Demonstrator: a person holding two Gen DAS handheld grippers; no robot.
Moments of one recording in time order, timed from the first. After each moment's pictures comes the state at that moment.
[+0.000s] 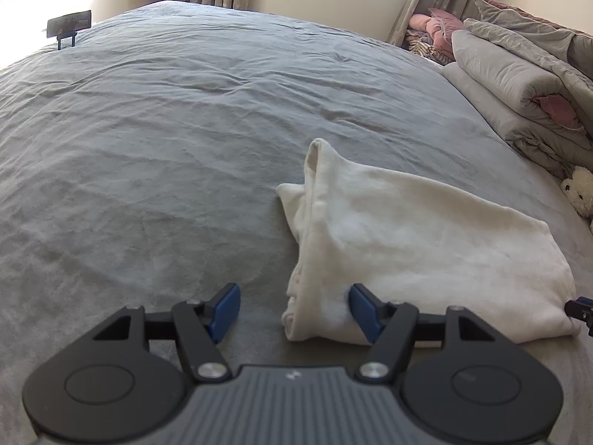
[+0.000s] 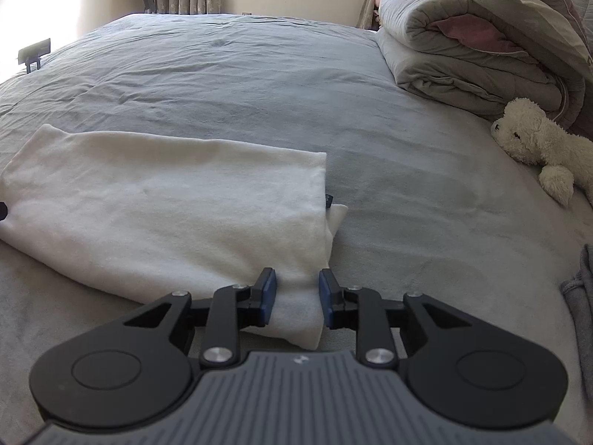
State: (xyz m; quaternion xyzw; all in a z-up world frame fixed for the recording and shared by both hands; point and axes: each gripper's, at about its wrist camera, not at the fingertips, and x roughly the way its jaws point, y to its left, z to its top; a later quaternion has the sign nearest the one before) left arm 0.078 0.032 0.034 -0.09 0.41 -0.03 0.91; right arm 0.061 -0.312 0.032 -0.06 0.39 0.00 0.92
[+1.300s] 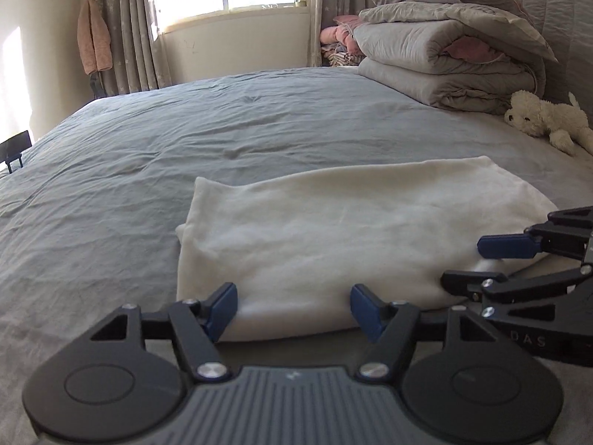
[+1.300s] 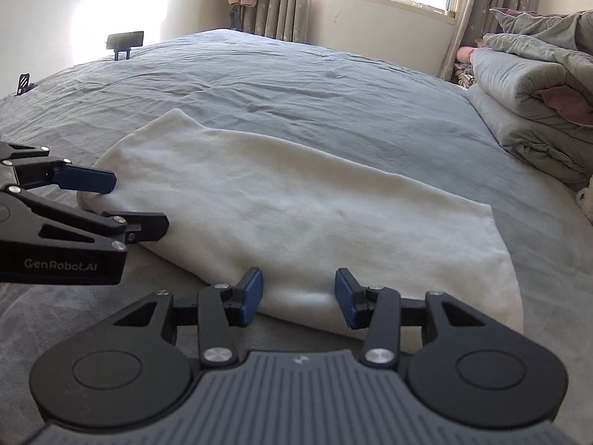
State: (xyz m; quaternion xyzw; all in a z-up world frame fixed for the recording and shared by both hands) left arm 0.052 -0.042 0.026 0.07 0.32 -0.10 0.94; right arm 0.042 -0.199 0.022 -0.10 0.33 0.13 0.93
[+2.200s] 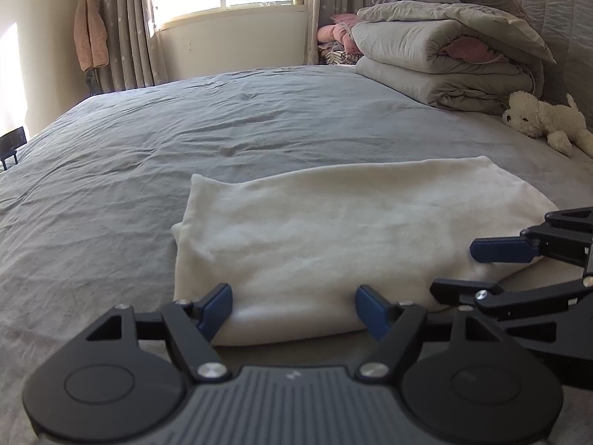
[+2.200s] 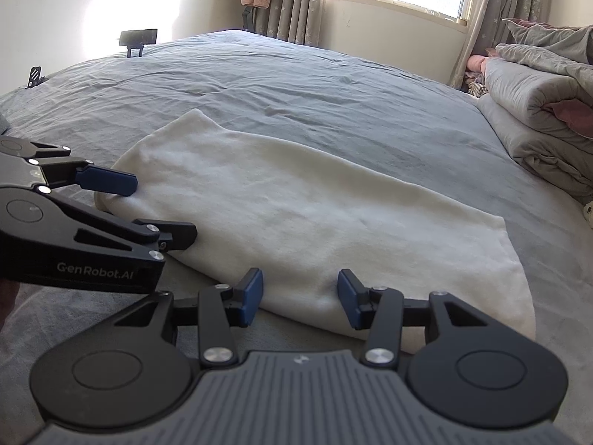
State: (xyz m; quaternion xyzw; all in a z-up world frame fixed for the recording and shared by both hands) left arm 0.049 -0.043 0.029 0.07 0.32 -0.10 0.94; right arm 0.038 -0.188 0.021 -0.11 0.32 0.14 0.93
